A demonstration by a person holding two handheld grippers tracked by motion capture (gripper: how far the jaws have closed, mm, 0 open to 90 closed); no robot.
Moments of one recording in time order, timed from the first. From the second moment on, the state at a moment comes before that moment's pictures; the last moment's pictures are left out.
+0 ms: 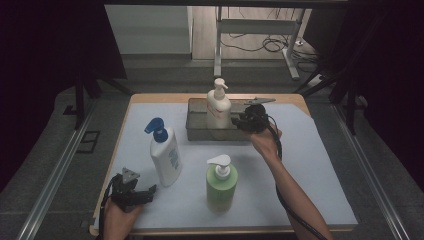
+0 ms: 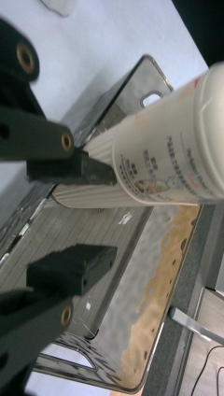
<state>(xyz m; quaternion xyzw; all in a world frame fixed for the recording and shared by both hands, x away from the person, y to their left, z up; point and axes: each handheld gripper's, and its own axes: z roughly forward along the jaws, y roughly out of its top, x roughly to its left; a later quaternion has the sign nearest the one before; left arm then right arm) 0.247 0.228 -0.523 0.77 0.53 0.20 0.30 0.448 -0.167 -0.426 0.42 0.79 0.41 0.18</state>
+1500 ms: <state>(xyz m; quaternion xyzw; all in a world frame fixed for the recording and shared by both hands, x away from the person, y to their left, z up) 0.247 0.228 -0.523 0.77 0.53 0.20 0.30 0.481 -0.126 -0.458 0.45 0.80 0.37 0.18</state>
